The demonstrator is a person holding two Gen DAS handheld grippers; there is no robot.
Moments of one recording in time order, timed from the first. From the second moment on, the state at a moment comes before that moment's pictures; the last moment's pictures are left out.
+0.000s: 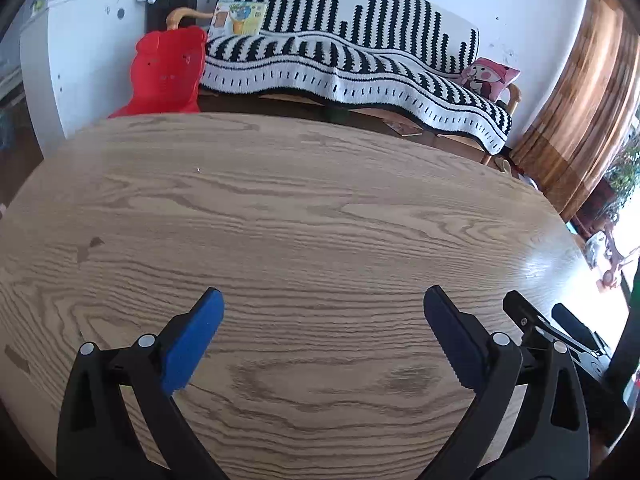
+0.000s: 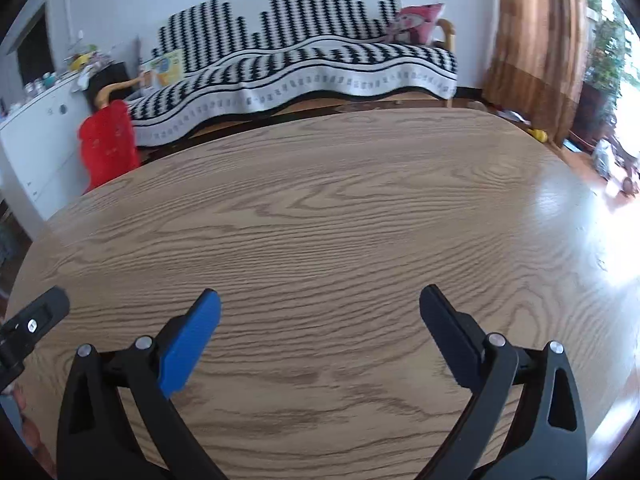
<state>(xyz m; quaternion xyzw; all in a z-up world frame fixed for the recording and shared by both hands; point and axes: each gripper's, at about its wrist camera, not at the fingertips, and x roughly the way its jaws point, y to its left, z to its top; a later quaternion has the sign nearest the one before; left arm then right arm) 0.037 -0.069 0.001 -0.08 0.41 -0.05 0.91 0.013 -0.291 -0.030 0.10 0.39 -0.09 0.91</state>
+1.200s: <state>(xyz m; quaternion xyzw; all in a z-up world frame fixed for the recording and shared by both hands) 0.032 -0.092 -0.008 -0.03 0.43 -0.07 0.90 0.013 -0.279 -0.026 0.06 0.38 -0.07 0.92</state>
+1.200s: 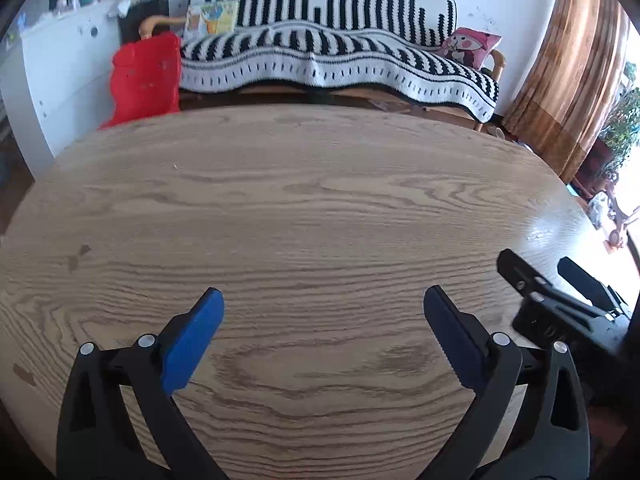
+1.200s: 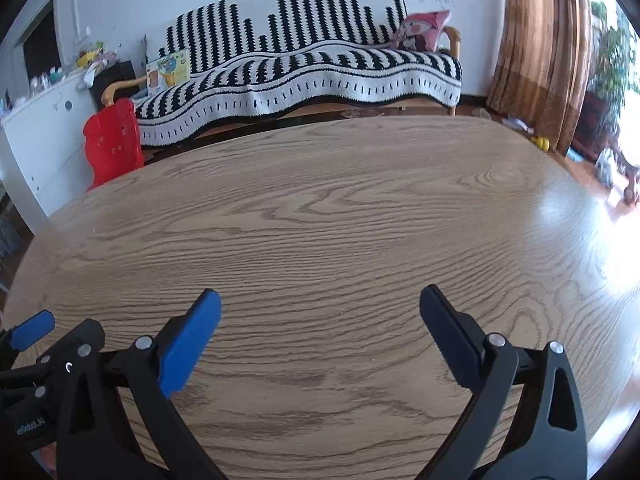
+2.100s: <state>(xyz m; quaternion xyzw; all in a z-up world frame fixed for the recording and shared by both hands) 0.038 -0.096 -0.001 0.03 0.39 -0.05 0.92 0.015 -0.283 -0.031 0.06 0.39 -0.07 0.92</state>
